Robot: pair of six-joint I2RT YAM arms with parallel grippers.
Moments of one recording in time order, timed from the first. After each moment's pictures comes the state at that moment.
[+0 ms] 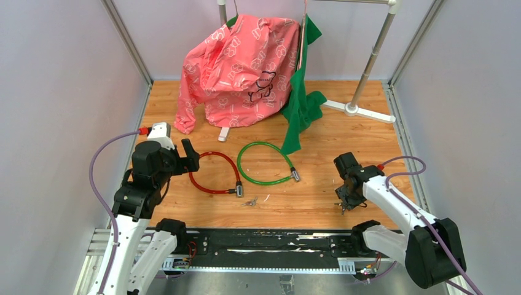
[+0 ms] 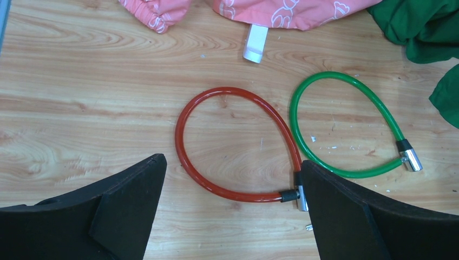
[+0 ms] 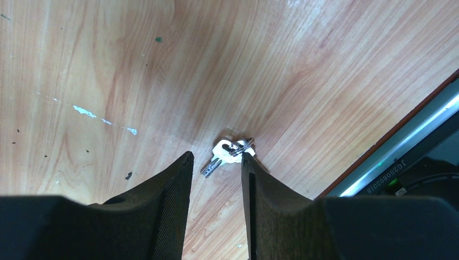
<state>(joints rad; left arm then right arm) -0.18 0.59 0.84 -0.73 -0.07 -0.27 0.34 1.05 0.56 -0.95 0.33 1.39</state>
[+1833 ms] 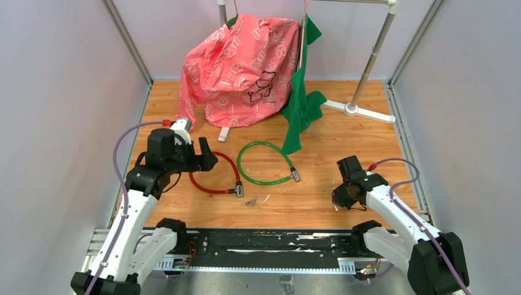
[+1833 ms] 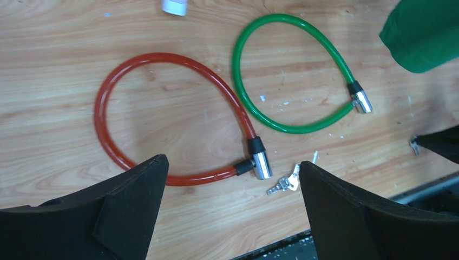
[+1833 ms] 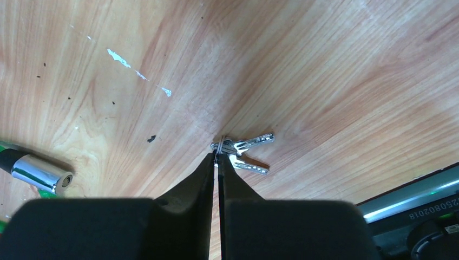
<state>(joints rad) -0.19 0.77 0.84 -0.70 0.20 -0.28 0.32 0.95 0.47 -0.79 0.17 1.24</state>
